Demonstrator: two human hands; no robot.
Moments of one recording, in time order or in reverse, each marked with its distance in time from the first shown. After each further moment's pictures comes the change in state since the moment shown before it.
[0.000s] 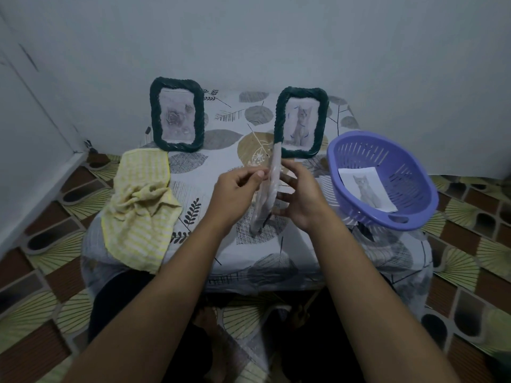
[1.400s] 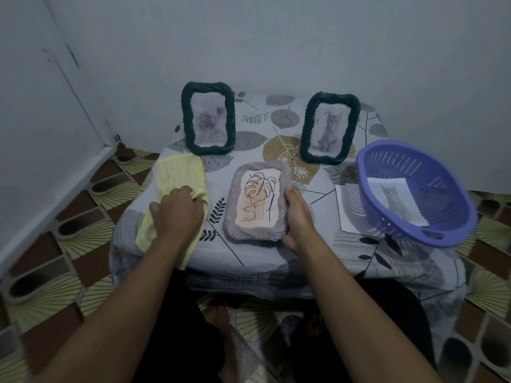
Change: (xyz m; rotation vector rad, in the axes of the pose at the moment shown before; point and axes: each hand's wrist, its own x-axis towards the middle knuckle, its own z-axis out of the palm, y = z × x) left_hand -0.007 -0.076 -0.129 1.222 0.344 -0.196; right_hand 0.032 0.074 0.038 0.226 0.018 -0.019
